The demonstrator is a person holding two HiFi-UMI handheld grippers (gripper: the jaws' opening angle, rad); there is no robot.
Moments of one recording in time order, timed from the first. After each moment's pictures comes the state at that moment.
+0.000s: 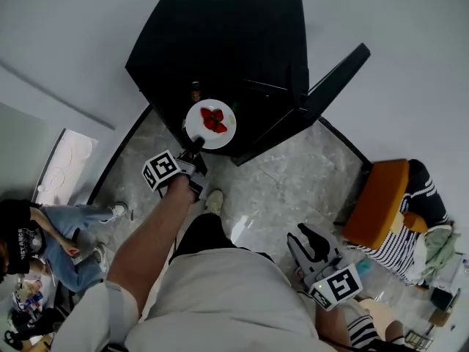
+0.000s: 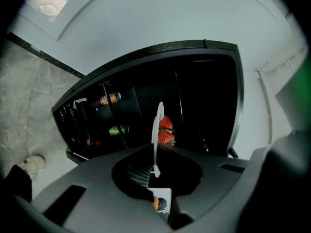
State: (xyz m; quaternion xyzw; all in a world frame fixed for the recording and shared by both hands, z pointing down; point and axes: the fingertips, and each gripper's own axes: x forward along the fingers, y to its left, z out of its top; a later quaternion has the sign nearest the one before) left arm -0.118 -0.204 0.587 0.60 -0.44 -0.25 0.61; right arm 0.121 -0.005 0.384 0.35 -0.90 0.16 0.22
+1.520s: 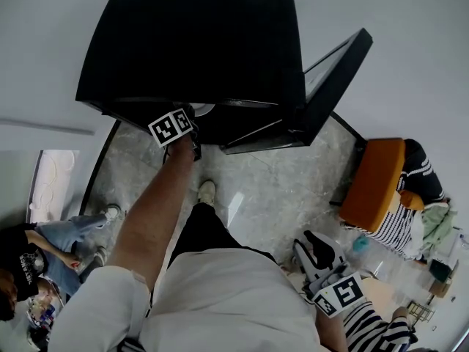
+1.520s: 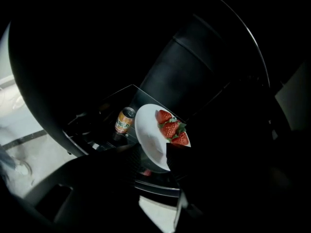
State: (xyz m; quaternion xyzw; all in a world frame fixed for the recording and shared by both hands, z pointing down) left arm -0.125 -0.345 0.695 0.62 -0.60 0.07 0.51; right arm 0.151 -0.037 0.402 0.42 -0.84 0.24 0.24
